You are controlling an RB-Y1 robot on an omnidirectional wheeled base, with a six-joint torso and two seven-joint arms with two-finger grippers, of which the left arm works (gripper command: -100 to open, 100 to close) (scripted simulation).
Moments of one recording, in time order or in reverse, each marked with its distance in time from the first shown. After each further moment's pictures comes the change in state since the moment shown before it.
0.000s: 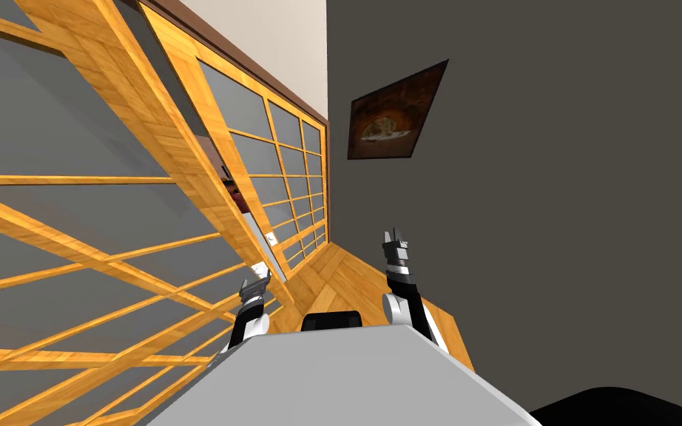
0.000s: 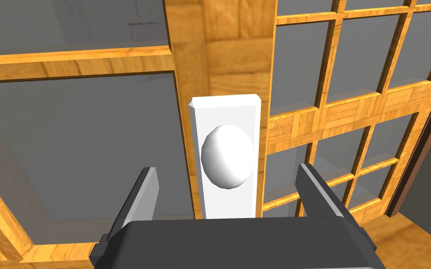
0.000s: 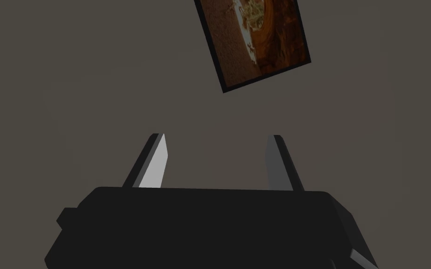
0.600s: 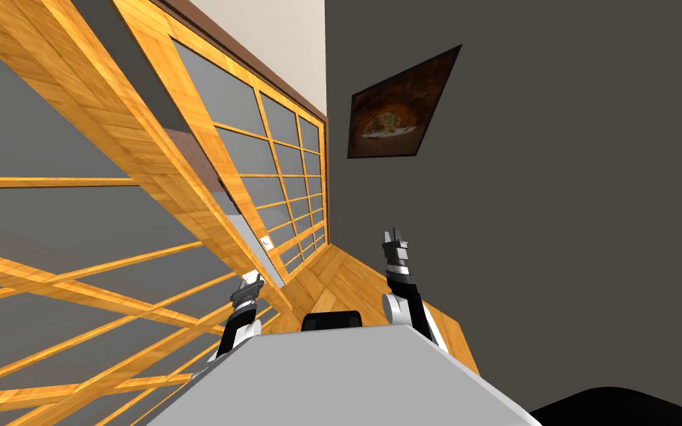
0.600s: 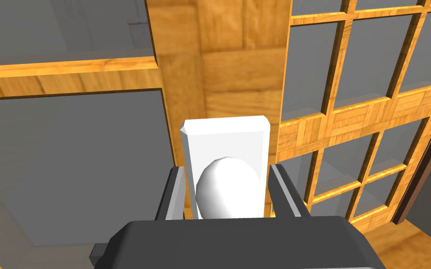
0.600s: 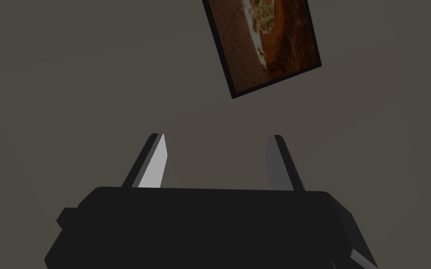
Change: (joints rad) arm 0.021 0.048 -0.006 0.020 0.000 -0.010 0.061
